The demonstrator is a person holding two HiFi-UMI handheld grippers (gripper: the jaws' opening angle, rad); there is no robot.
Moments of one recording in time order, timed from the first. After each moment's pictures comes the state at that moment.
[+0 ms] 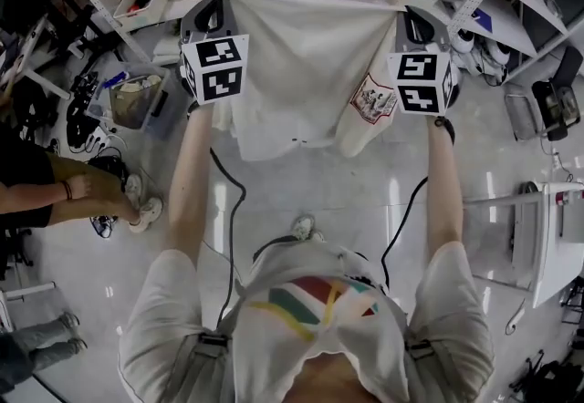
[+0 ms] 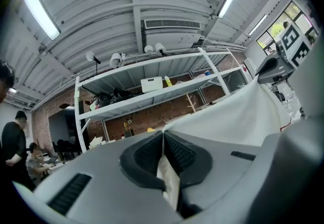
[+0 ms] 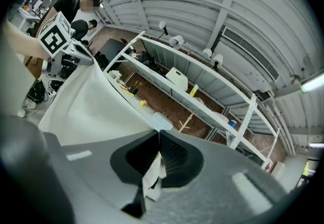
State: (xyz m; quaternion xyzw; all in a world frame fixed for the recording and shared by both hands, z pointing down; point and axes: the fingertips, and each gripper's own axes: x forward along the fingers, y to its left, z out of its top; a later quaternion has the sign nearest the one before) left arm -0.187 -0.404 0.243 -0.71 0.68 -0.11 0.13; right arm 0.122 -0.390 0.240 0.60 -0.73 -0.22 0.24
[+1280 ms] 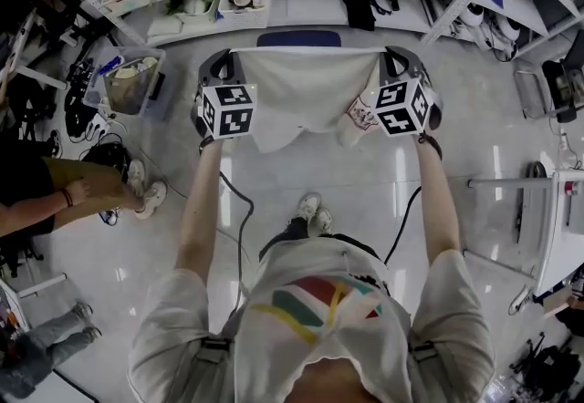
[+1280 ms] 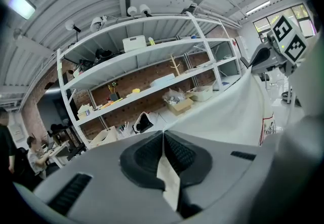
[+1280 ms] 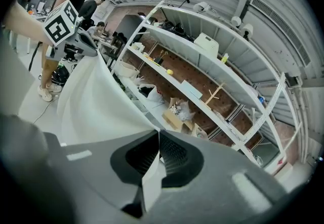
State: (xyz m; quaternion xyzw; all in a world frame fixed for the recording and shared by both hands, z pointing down) left arm -0.191 -0.387 0.443 -0.72 0.64 -0.27 0.02; right arm 0.118 -0.384 0.433 0.52 -0.75 -0.13 0.39
